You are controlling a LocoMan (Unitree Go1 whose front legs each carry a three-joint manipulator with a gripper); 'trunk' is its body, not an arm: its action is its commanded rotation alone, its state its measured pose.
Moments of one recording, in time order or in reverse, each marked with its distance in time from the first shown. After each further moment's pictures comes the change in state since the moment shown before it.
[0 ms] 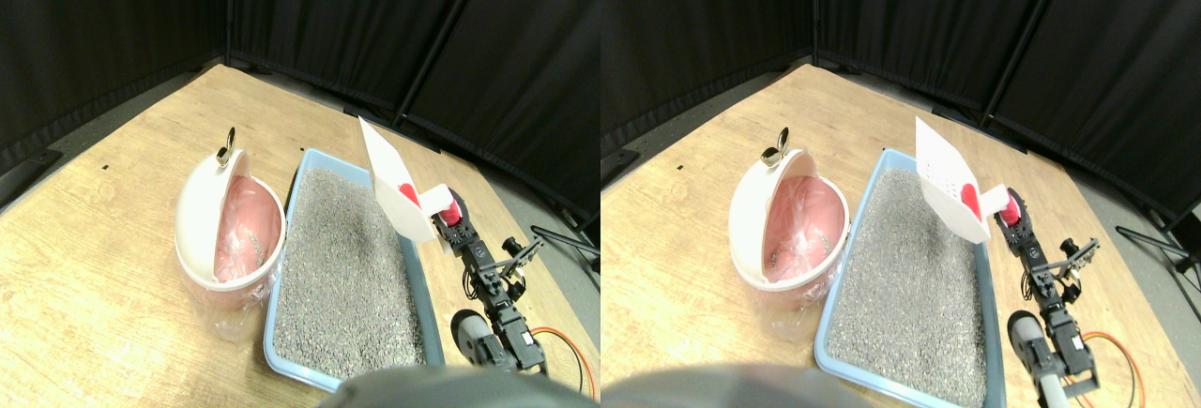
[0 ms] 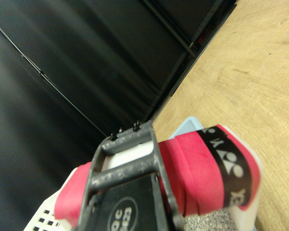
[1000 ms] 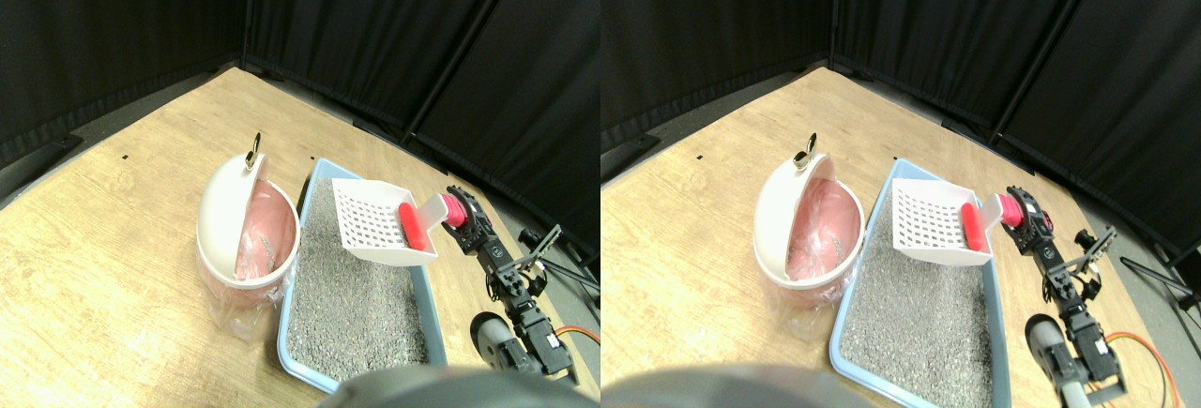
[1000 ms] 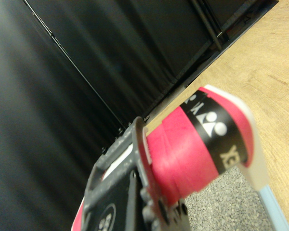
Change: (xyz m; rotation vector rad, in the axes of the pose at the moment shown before) right arm 0.008 0.043 0.002 -0.525 0.098 0.134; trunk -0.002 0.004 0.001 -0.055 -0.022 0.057
